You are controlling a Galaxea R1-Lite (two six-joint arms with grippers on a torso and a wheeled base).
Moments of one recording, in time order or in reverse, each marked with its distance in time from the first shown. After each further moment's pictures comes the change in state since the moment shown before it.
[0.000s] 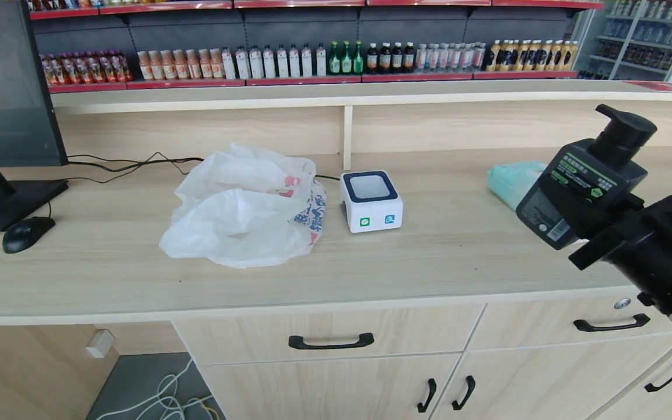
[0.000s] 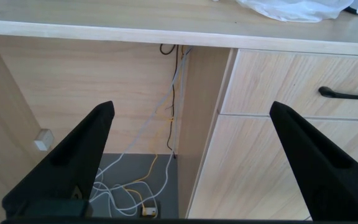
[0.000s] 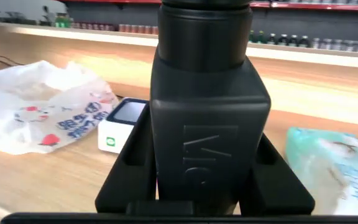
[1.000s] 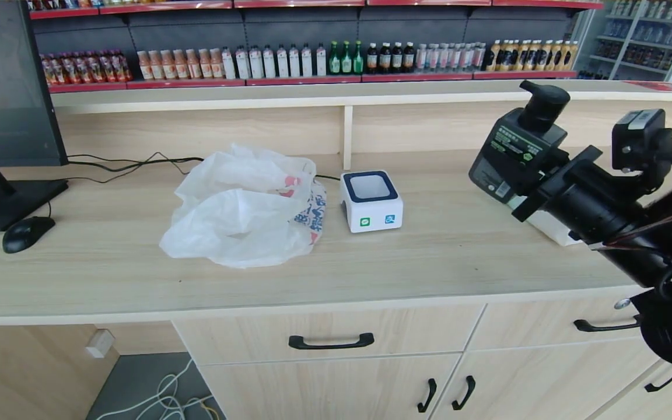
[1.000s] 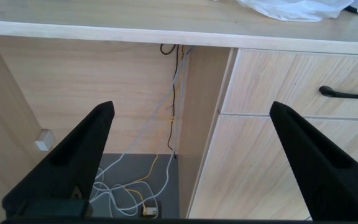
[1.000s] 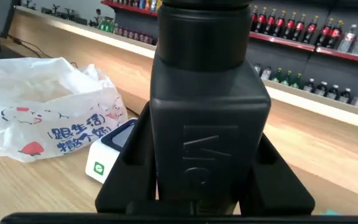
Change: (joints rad) left arm 0.000 0.000 0.000 0.001 0.000 0.003; right arm -0.088 0.278 -0.370 0.000 0.321 -0.054
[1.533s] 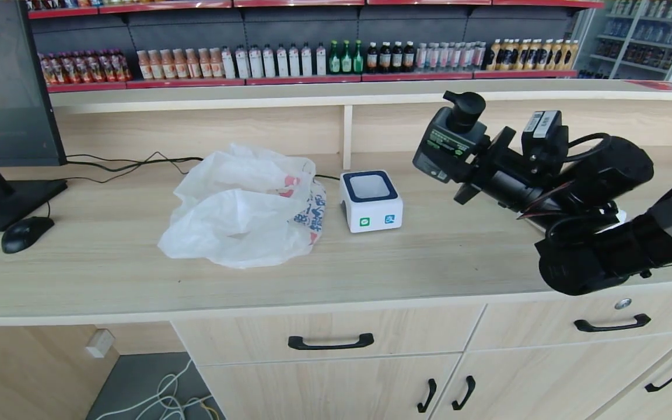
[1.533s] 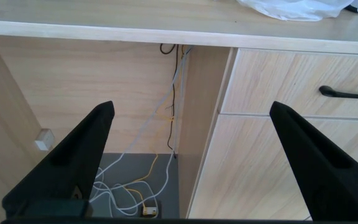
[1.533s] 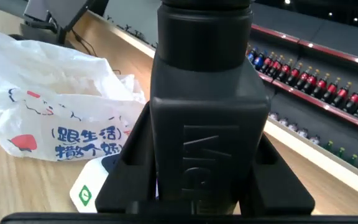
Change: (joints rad) left arm 0.001 0.000 0.000 0.000 0.000 0.000; right arm 0.013 0.318 -0.456 -0.001 0.334 -0.062
